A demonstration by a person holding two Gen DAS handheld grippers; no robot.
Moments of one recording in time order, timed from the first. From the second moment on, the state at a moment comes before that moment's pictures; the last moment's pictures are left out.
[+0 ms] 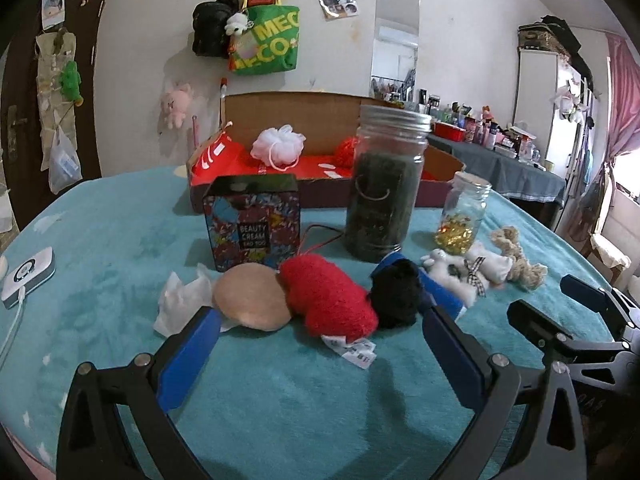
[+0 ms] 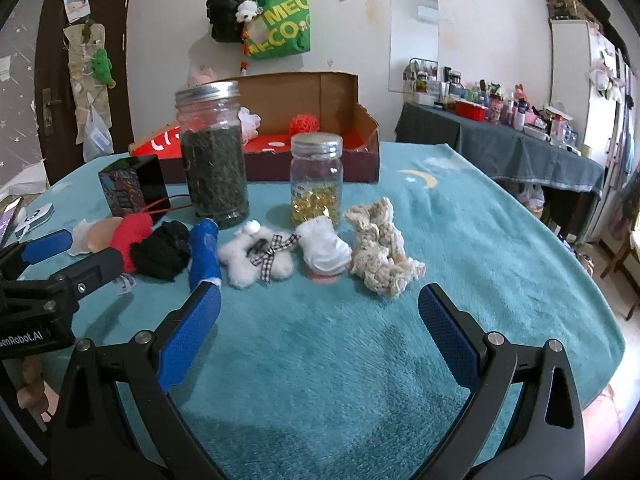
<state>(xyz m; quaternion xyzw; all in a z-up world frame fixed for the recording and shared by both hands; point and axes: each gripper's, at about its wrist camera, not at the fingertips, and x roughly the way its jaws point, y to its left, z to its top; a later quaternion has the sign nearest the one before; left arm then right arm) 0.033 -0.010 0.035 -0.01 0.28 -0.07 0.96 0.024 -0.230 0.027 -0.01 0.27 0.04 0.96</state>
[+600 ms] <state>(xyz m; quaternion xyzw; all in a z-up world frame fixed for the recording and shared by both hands) 0.043 0.000 0.030 -0.02 0.31 -0.06 0.95 0.032 -0.236 0.010 0.00 0.30 0.03 0.95</state>
